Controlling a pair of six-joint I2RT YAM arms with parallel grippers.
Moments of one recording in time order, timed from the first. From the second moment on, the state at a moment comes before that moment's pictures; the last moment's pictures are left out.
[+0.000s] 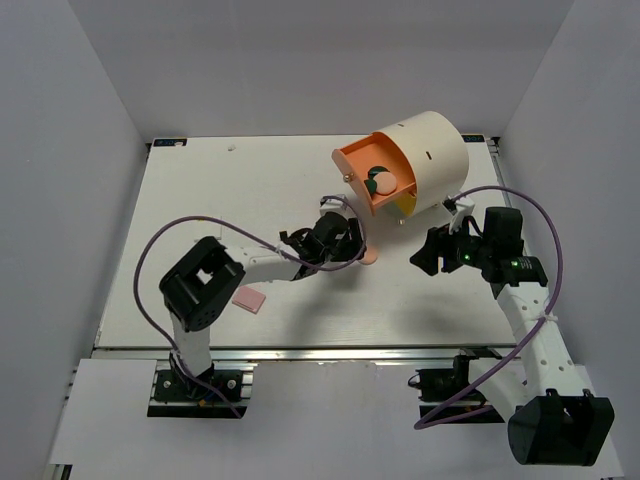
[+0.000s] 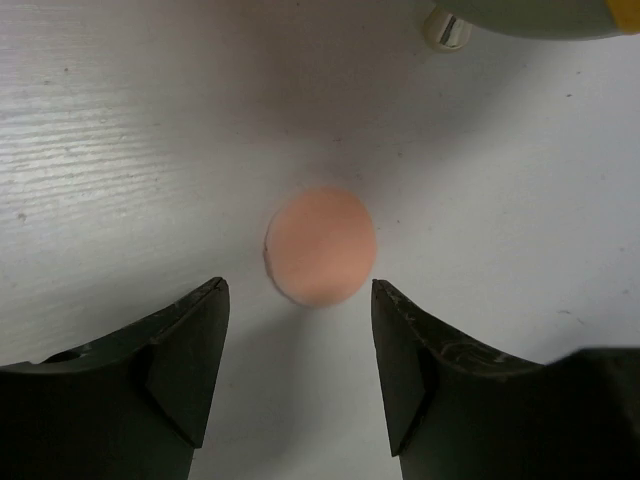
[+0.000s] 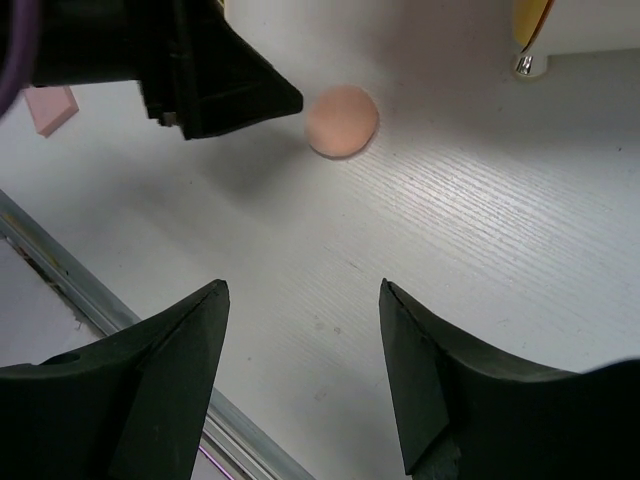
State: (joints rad) left arm -0.85 1.85 1.07 0.19 -0.18 -0.70; right arm 0.03 0.92 0.79 -0.58 -0.67 -0.16
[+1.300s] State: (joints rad) left arm -0.91 1.80 1.01 0.15 -0.16 -0.65; right arm -0.03 0.91 0.75 -0.55 -0.67 -0.12
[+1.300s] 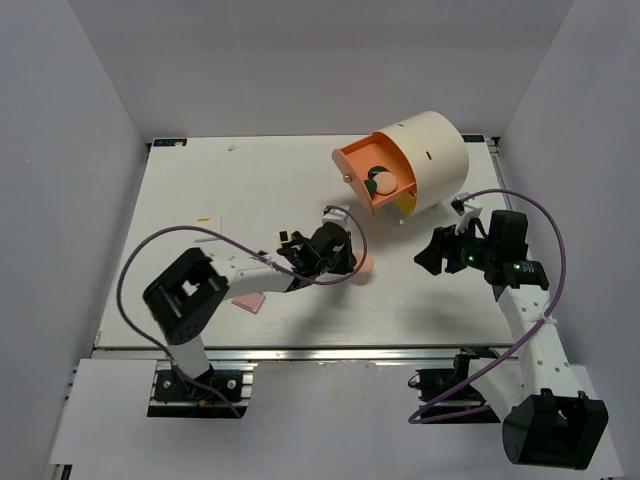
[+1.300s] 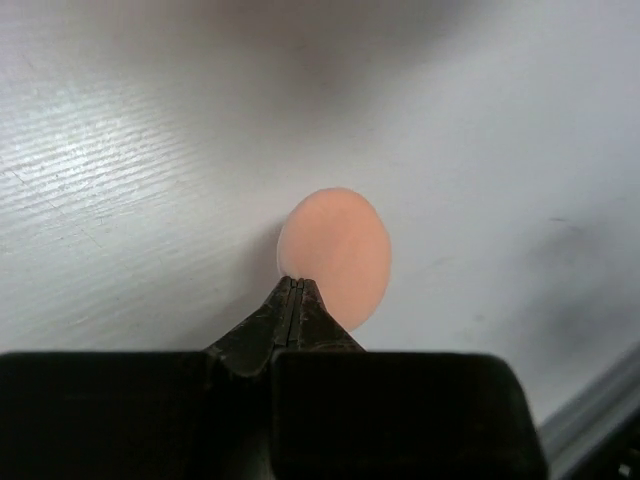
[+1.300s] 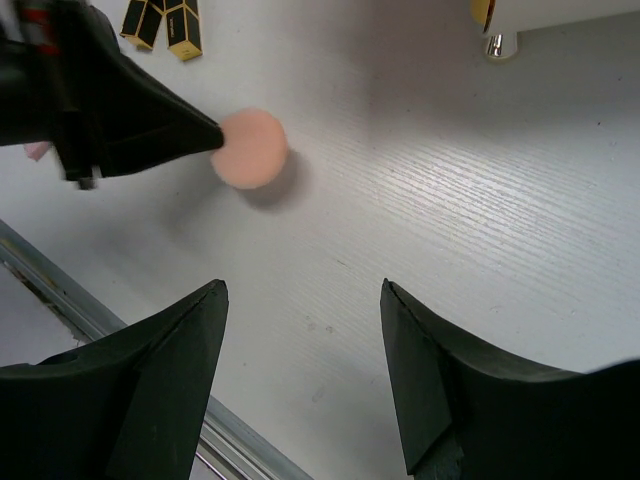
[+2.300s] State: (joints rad) left arm -0.79 1.93 1.80 -0.13 -0.27 -0.39; right arm -0.03 0.87 0.75 -0.56 -0.77 -0.25
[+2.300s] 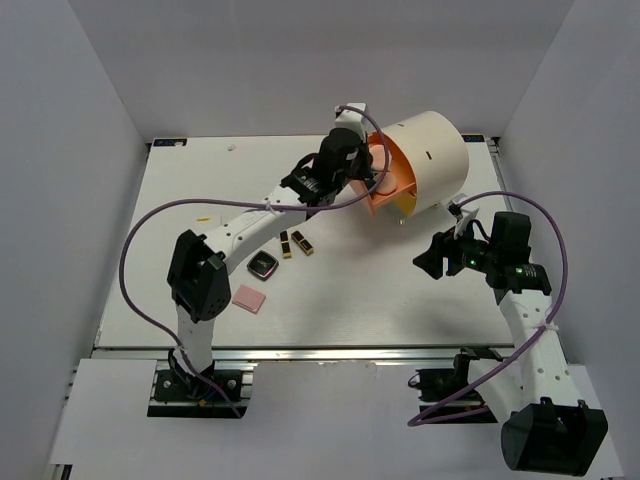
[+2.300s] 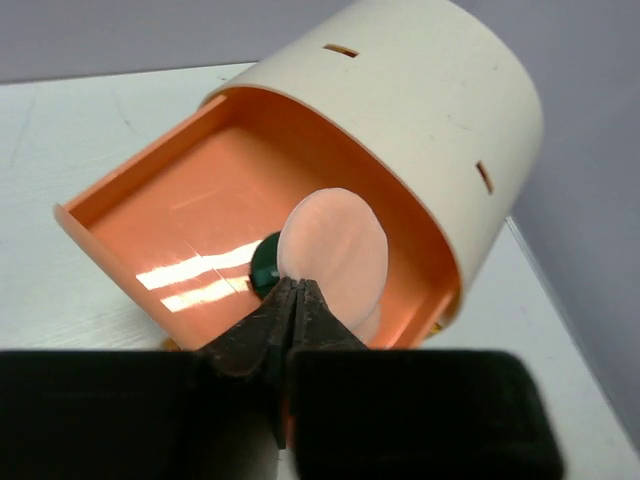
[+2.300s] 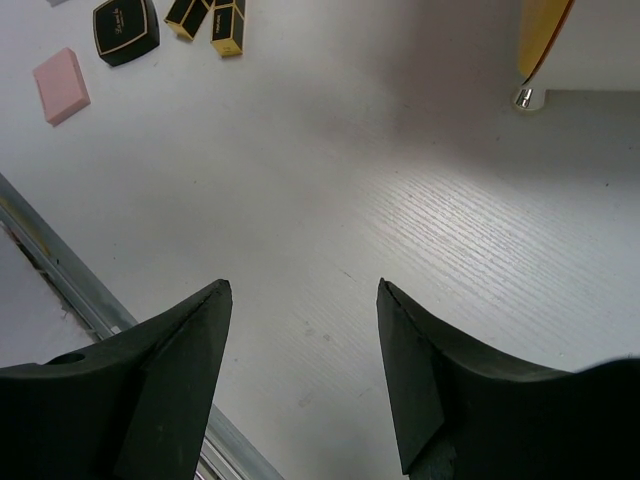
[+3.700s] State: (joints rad) left arm -0.70 1.12 0.87 -0.05 -0.24 -0.68; right arm 0.65 1.33 1.28 -0.43 -0.15 -0.33
